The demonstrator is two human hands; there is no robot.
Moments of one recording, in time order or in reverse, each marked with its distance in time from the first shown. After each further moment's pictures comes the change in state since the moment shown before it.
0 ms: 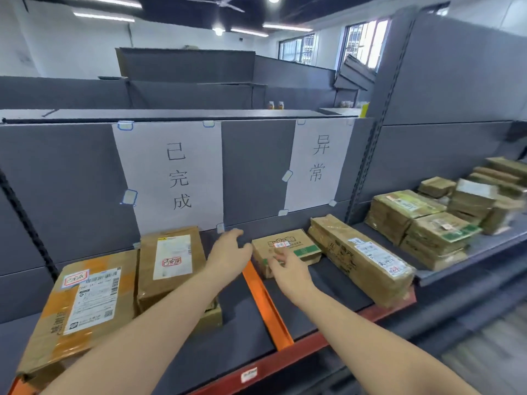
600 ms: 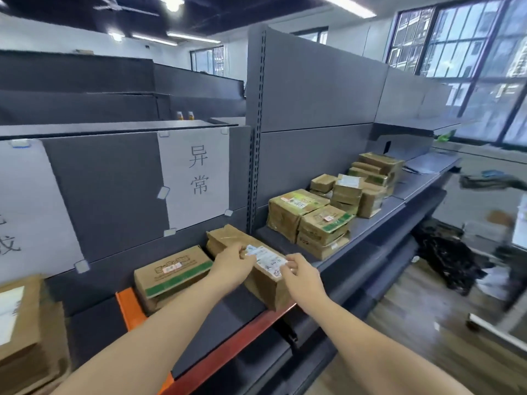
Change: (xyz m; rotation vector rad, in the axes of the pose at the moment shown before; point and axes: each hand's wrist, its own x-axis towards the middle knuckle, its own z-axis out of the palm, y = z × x) left_hand -0.010 0.161 0.188 -0.063 -0.356 0.166; right_hand -0.020 0.137 -0.223 0.005 0.317 0.151
